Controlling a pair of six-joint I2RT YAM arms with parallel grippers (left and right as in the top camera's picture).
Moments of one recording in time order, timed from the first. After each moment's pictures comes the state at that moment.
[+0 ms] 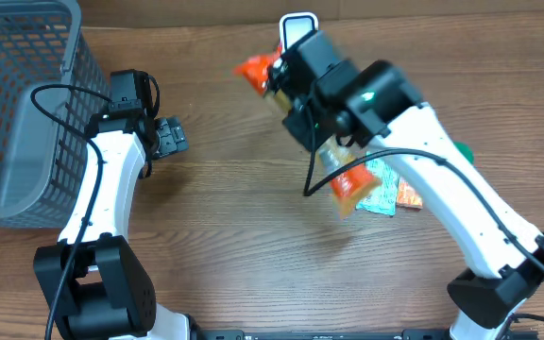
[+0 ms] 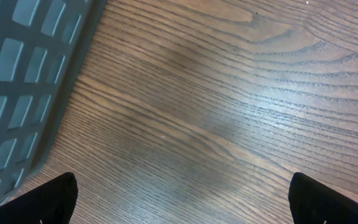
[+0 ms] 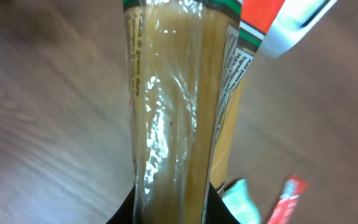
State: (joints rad) left arm 0.12 1.69 1.31 -0.81 -0.22 -0.25; right arm 0.67 1.88 2.13 -1.28 0.05 -0.13
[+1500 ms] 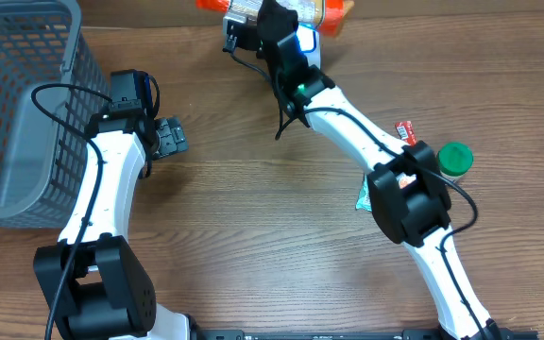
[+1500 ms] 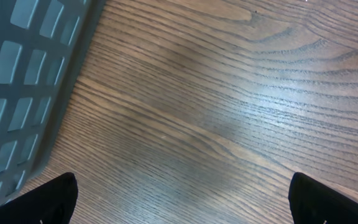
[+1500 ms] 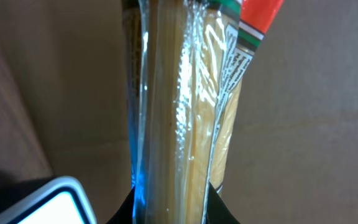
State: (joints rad) left arm 0.12 1.69 1.31 -0.81 -0.23 -0.24; right arm 0.60 2.51 2.16 0.23 0.41 -1.26
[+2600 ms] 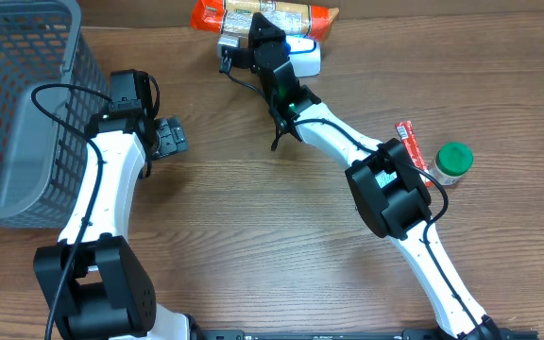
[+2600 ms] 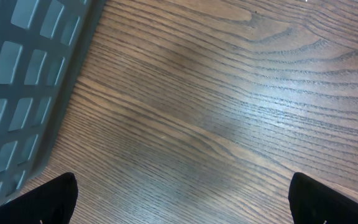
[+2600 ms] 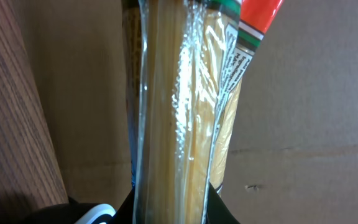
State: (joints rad) left arm 0.12 1.69 1.31 -0.81 -0.22 -0.24; right arm 0.62 2.64 2.16 0.43 0.39 -1.35
